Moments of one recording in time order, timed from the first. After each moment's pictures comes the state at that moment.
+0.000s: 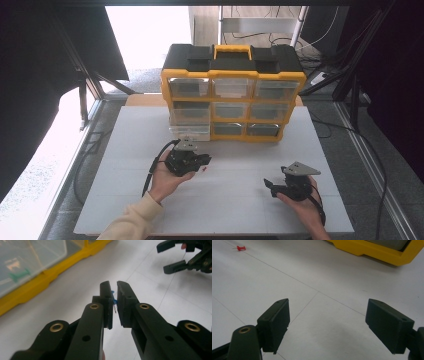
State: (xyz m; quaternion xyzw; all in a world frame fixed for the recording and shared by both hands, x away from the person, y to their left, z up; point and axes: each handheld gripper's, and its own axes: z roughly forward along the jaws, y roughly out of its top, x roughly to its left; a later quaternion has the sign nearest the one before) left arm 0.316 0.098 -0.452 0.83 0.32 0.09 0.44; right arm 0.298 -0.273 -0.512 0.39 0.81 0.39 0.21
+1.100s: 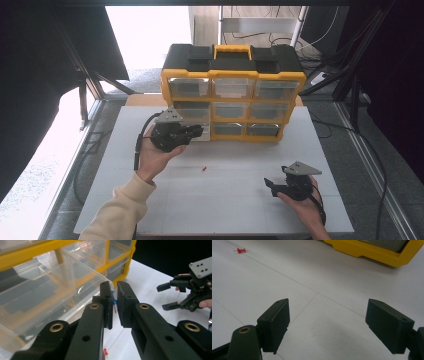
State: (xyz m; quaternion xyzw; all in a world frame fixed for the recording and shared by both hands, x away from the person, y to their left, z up) left arm 0.332 0.125 -0.373 0.80 0.33 0.14 0.48; right arm 0.298 -0.274 -0.510 0.39 0.81 0.39 0.21
